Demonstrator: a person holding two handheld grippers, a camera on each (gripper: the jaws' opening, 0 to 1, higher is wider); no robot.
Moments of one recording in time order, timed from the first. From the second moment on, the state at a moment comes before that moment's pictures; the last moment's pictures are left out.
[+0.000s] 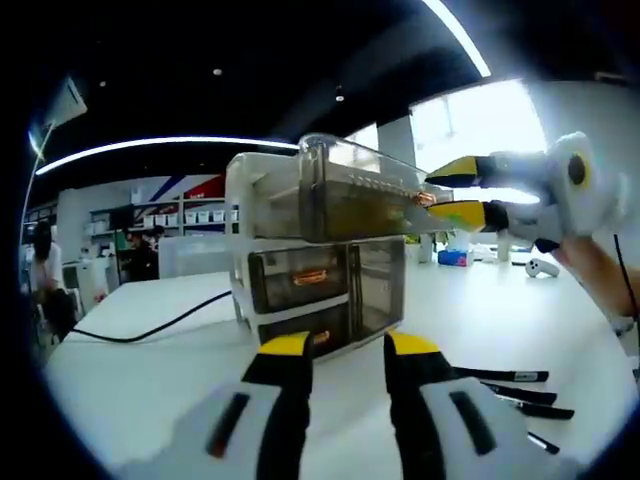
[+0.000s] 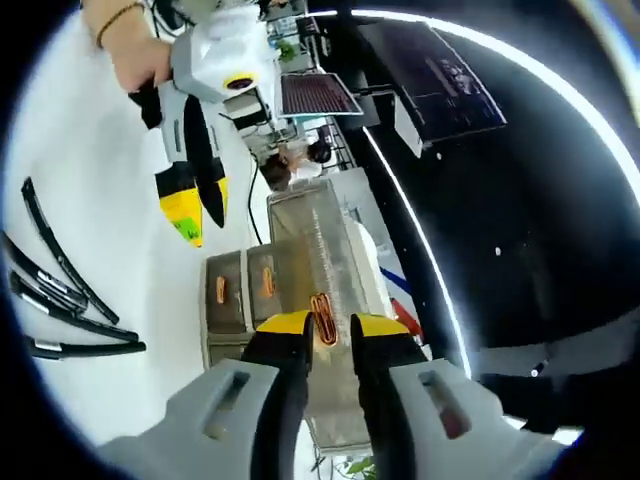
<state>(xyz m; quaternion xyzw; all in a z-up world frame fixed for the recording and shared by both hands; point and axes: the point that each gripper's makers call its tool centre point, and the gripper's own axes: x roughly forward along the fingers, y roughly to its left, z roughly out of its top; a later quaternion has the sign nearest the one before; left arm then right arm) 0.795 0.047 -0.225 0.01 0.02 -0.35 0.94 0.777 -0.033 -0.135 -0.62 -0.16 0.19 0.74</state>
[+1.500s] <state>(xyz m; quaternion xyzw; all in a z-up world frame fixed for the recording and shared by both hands) 0.795 0.051 -0.223 0.01 0.02 -0.35 0.94 0.837 -0.031 -0.133 -0.59 -0.11 0.21 0.77</state>
